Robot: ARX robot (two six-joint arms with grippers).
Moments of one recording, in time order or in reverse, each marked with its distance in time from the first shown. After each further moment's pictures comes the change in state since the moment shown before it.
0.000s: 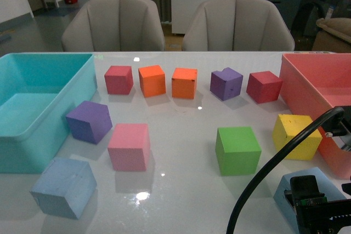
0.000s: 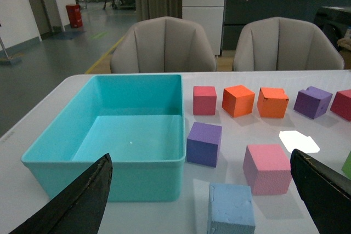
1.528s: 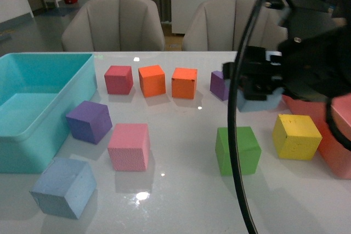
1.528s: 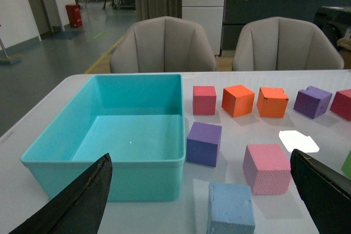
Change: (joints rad) left arm 0.000 0.000 0.000 0.000 0.000 0.000; right arm 0.119 0.050 0.458 -0.183 0.016 0.135
